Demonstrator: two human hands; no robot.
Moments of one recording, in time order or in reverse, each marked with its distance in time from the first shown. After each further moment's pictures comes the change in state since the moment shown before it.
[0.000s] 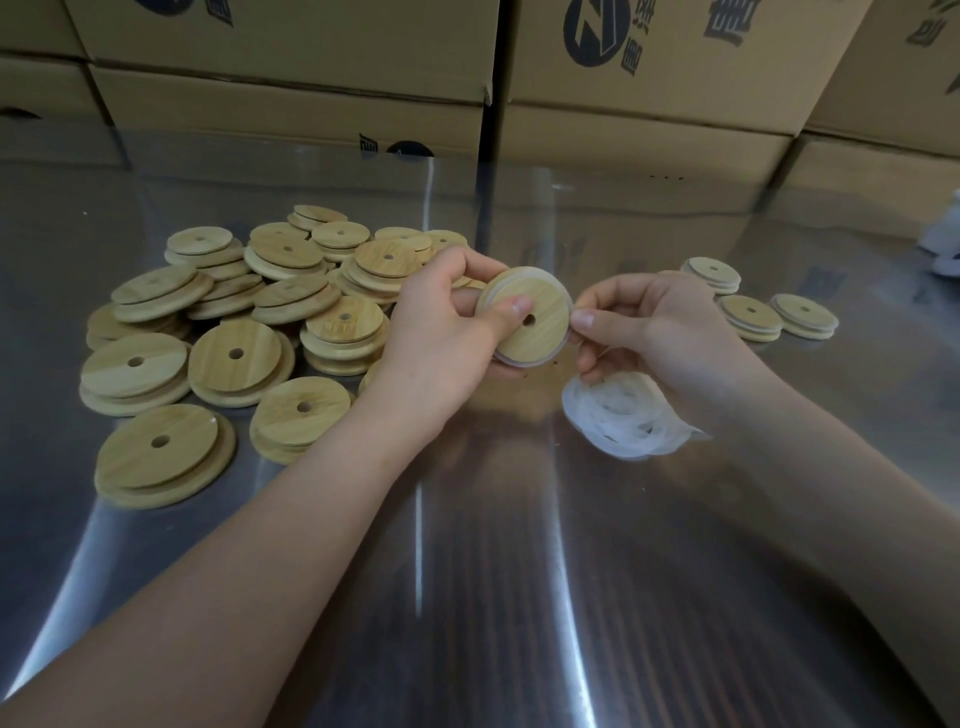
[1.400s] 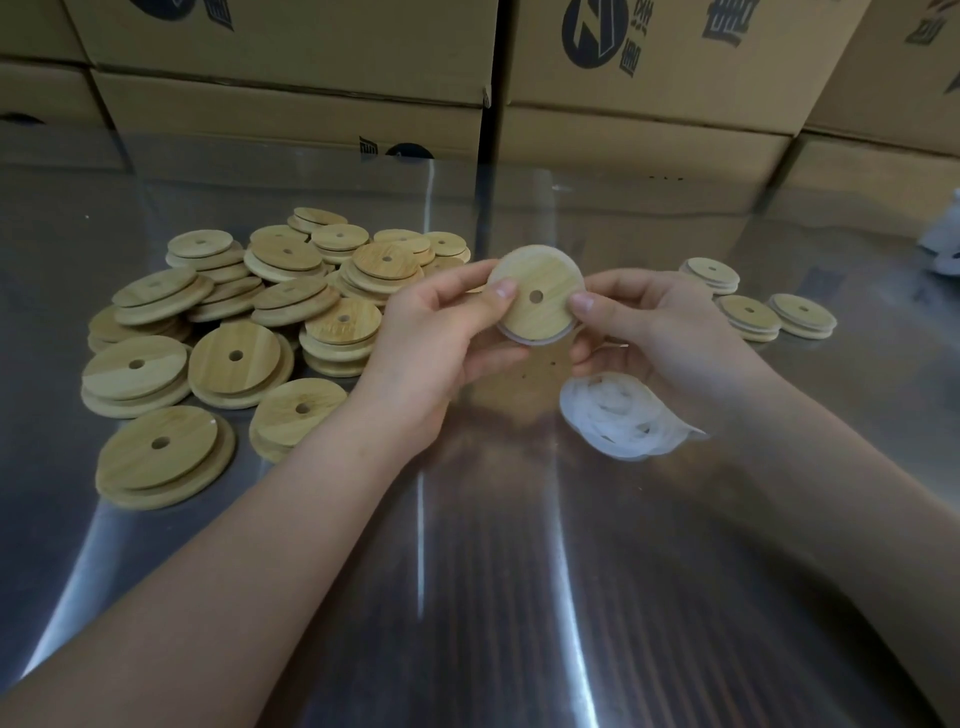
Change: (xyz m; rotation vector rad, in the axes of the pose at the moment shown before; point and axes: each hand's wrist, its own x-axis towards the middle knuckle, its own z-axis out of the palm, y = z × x) left_hand 0.002 -0.002 -0.002 -0.342 -0.015 -0.191; right_hand 0.001 0.002 -0.002 0.145 -0.044 0.001
